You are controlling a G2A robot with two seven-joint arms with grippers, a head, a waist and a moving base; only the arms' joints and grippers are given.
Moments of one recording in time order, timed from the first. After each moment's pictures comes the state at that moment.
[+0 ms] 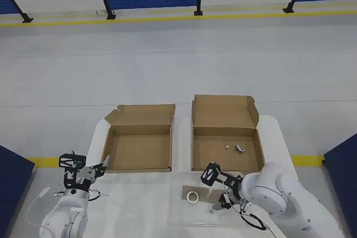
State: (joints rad) left arm 1.73 -1.15 -1.60 -1.80 1.33 0.00 0.00; right arm -1.31 -0.99 1.09 -2.11 -0.88 -0.25 1.53
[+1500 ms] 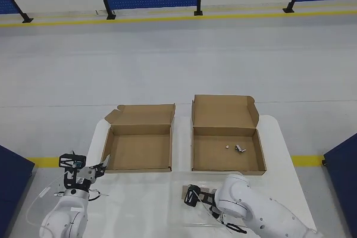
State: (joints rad) left arm 1.73 -1.15 -1.60 -1.80 1.33 0.00 0.00; right arm -1.12 -1.05 0.70 -1.83 -1.03 -0.29 1.51
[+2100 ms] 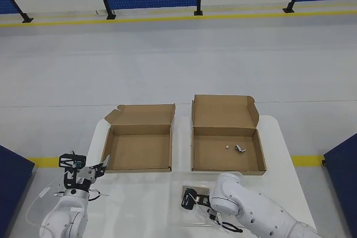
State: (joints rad) left arm 1.73 -1.15 -1.60 -1.80 1.33 0.00 0.00; right arm -1.06 -1.08 0.61 -1.73 -0.98 -0.29 1.53
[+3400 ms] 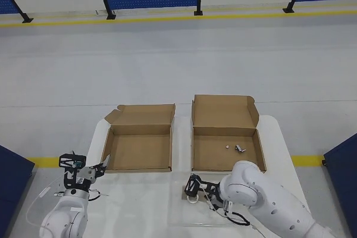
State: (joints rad) left arm 1.73 -1.15 -1.60 -1.80 1.33 0.00 0.00; right arm -1.12 -1.01 0.86 -1.87 -0.75 -0.32 1.50
